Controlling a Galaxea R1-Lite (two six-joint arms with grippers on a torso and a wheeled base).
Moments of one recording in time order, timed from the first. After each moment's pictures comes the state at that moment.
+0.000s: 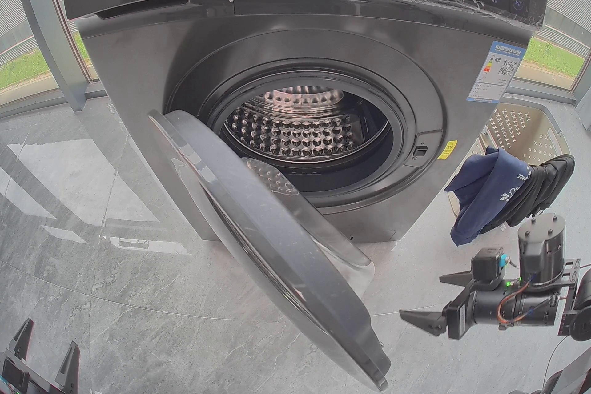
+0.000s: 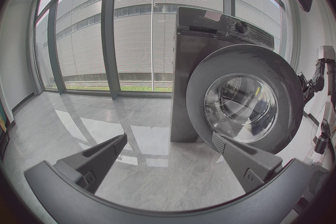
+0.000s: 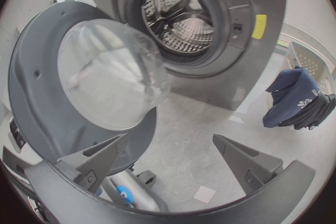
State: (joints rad) left arm -0.01 0.02 -0.02 0.00 0.00 -0.03; right arm 0.63 1.47 -0.35 -0.56 0.04 0.10
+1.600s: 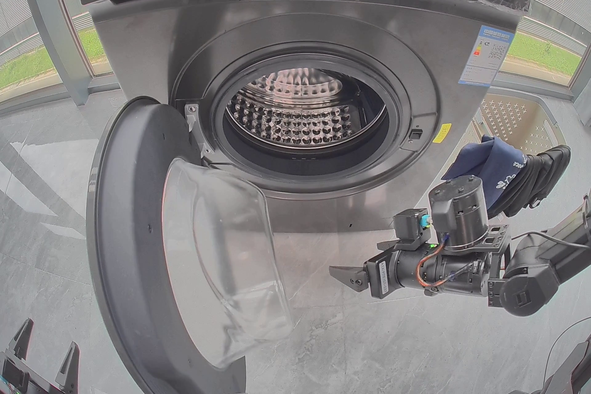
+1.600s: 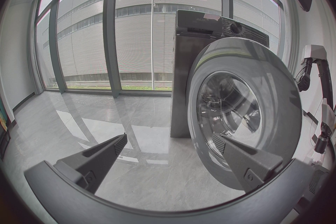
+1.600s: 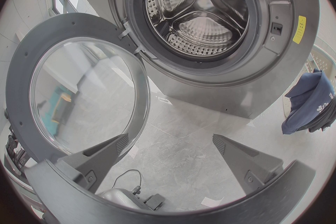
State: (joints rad) left arm -0.01 0.02 -0.02 0.00 0.00 -0.03; right arm 0.70 1.80 -0.72 -0.57 -0.01 0.18
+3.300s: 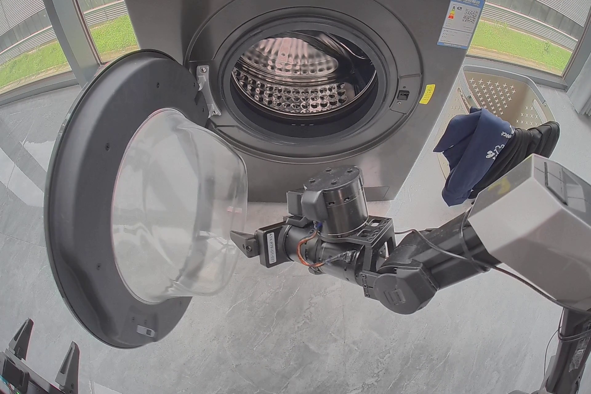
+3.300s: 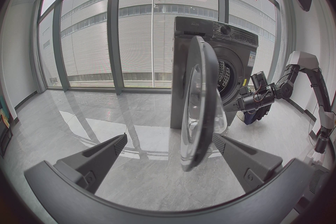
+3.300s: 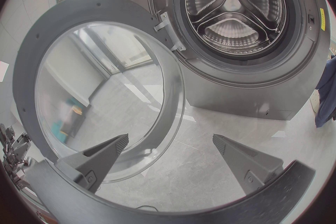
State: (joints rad) left arm -0.01 0.02 -0.02 0.00 0.00 -0.03; right arm 0.84 2.19 -1.23 -0.63 -0.07 0.27
